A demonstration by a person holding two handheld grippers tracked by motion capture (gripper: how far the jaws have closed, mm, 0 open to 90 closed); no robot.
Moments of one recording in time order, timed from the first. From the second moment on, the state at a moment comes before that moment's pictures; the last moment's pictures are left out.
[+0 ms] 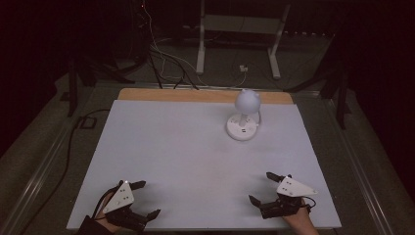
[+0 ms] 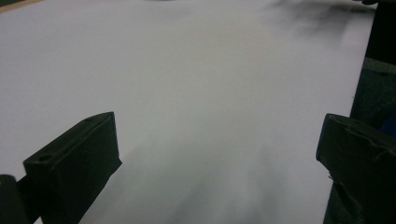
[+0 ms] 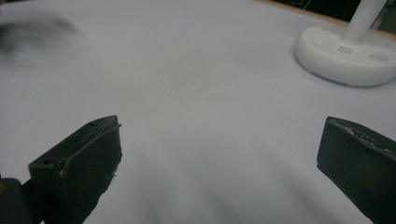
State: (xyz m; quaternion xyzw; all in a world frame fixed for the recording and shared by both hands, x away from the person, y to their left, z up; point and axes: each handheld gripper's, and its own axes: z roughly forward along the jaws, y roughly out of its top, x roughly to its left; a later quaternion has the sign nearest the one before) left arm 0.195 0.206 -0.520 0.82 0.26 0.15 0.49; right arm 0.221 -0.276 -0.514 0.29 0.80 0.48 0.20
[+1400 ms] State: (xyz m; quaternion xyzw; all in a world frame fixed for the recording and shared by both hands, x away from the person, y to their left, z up) left arm 0.196 0.210 -0.518 0.81 0.25 0.13 0.52; right arm 0.219 -0.255 -0.495 0.26 0.83 0.47 0.16
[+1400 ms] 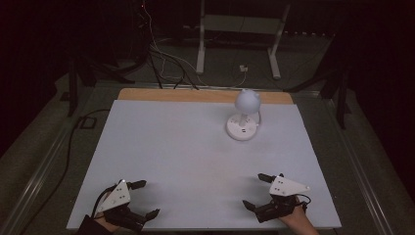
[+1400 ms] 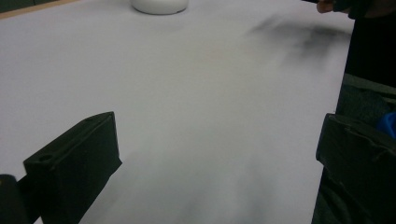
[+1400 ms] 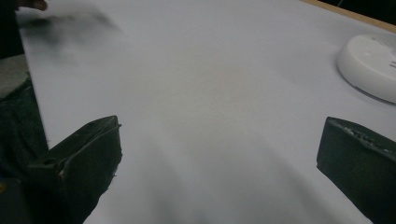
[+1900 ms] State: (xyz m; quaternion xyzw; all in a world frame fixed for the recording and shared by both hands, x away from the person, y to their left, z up) left arm 0.196 0.210 -0.518 0.80 0.26 0.13 0.52; right arm 0.225 -0.252 -0.475 0.26 0.82 0.49 0.16
